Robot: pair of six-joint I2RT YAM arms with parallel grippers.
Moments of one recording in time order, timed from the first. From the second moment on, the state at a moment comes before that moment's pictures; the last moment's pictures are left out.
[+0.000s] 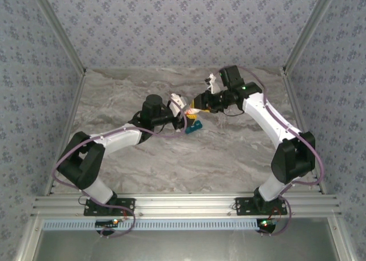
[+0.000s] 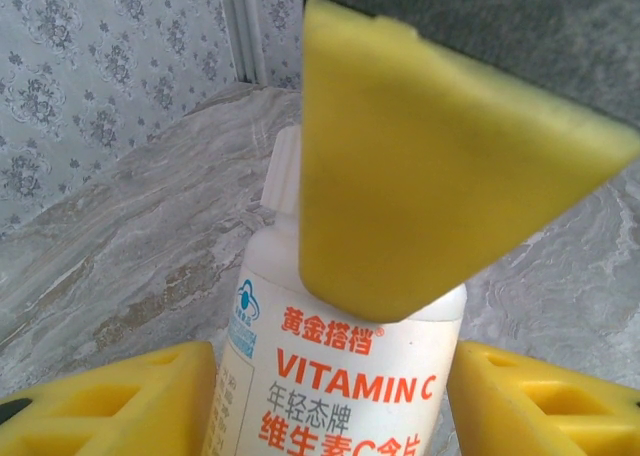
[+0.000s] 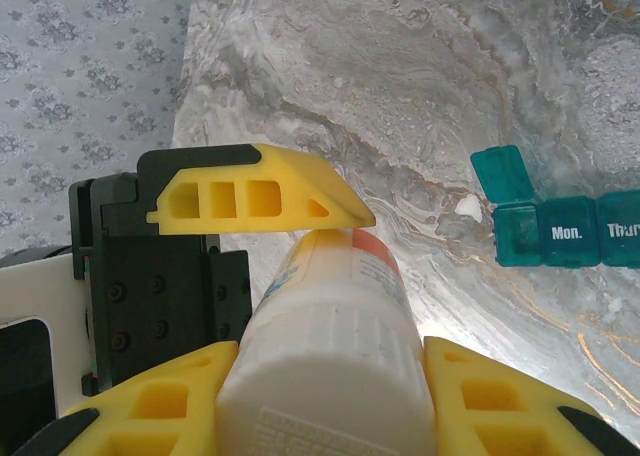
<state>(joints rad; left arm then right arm) -0.64 1.59 0.90 0.43 0.50 0.16 0.40 1.62 1.46 -0.76 -0.68 0.43</state>
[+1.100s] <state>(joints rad) -0.63 1.62 0.92 0.38 0.51 0.14 0.40 1.61 1.45 -0.74 -0.70 0.45</state>
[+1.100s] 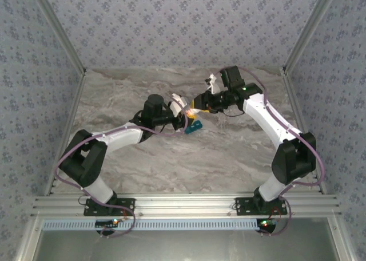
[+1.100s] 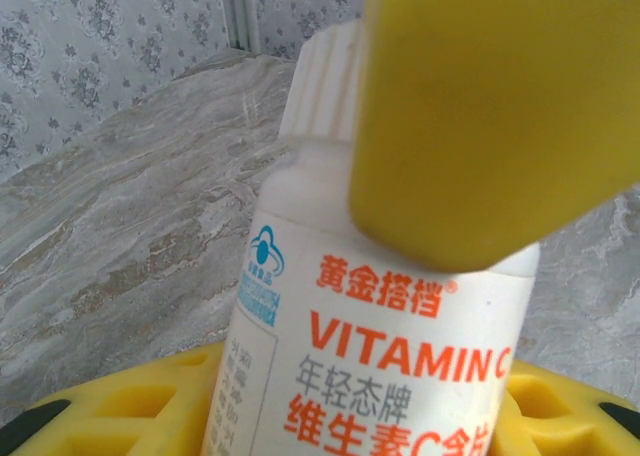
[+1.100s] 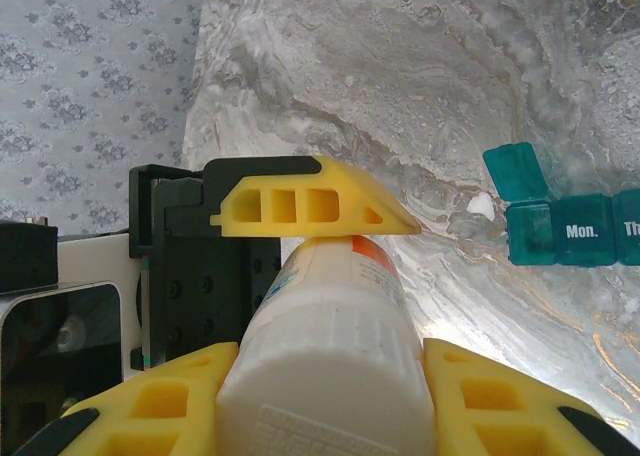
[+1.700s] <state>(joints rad) -0.63 1.62 0.96 0.32 0.53 0.12 0.34 1.59 1.44 -0.73 -0.71 0.47</state>
